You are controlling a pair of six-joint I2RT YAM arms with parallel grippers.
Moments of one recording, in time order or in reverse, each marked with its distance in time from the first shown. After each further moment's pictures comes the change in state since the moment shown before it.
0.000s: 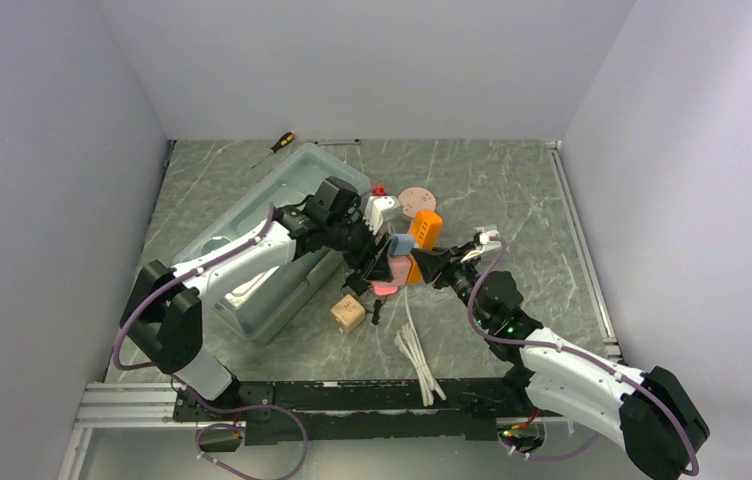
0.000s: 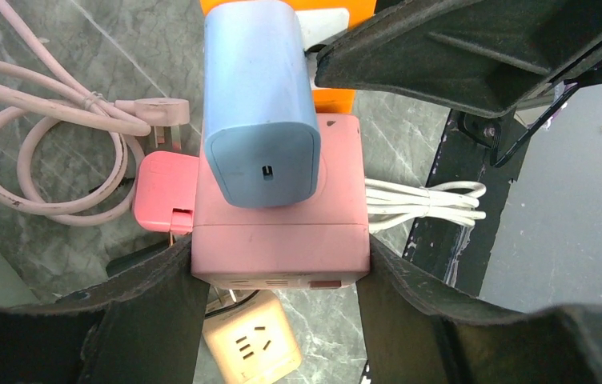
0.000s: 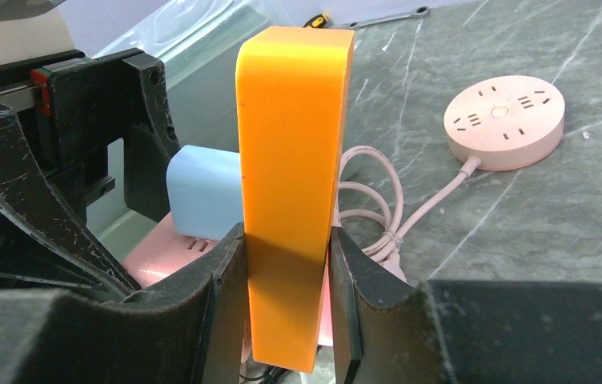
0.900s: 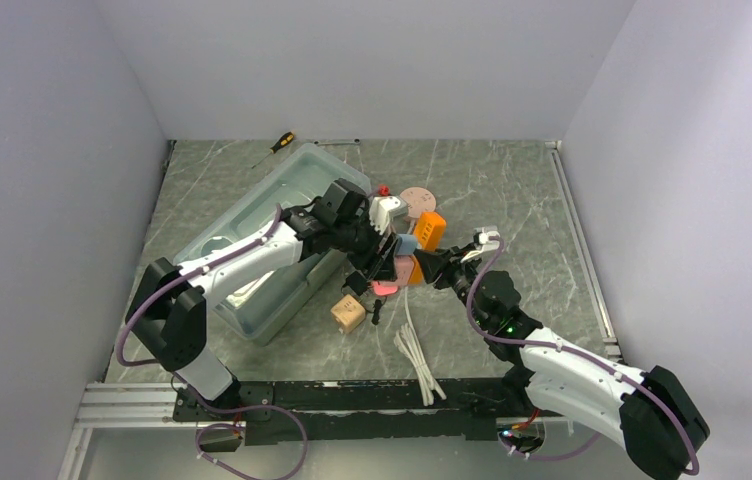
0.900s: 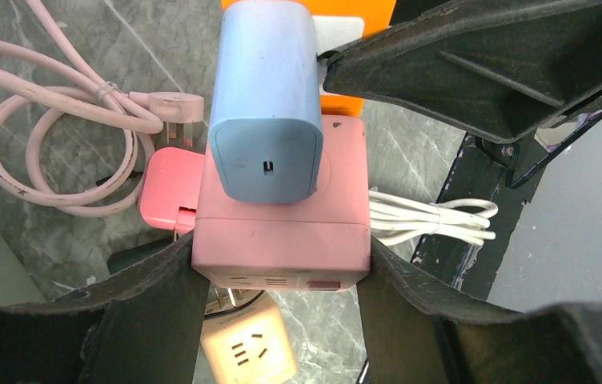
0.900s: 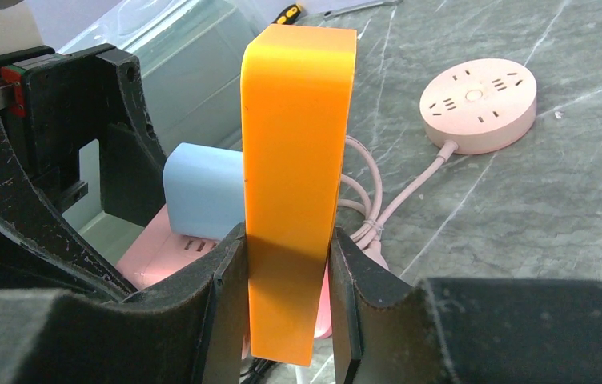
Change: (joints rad) left arm -0.030 0.023 0.024 -0.010 -0.114 -0.064; right arm 0.004 0.000 0.002 -0.045 0.054 0.004
